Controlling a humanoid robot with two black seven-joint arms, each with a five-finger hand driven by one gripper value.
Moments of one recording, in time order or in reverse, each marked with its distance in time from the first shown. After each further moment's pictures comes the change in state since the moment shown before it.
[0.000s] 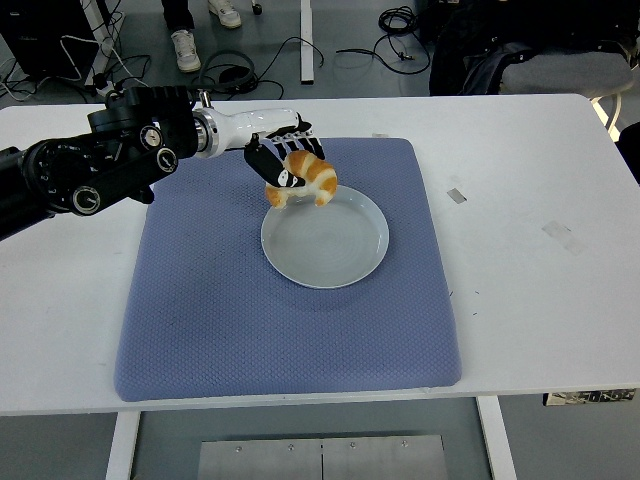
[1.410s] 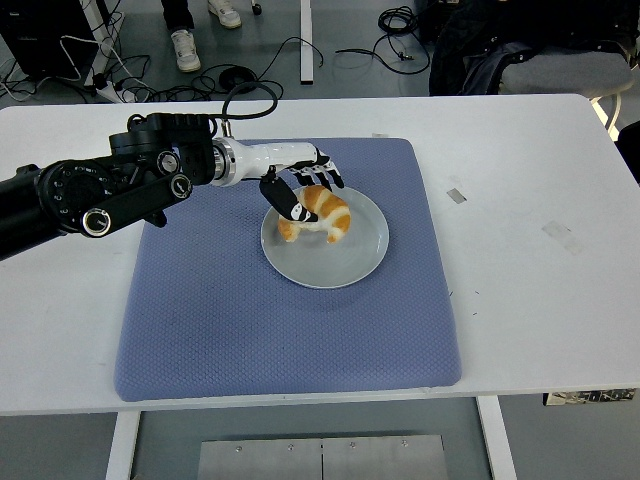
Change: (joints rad) left arm 0.028 -0.012 0.030 -0.071 0.001 -0.008 0.013; right arm 0.000 0.000 0.000 0.000 0.000 0.000 0.000
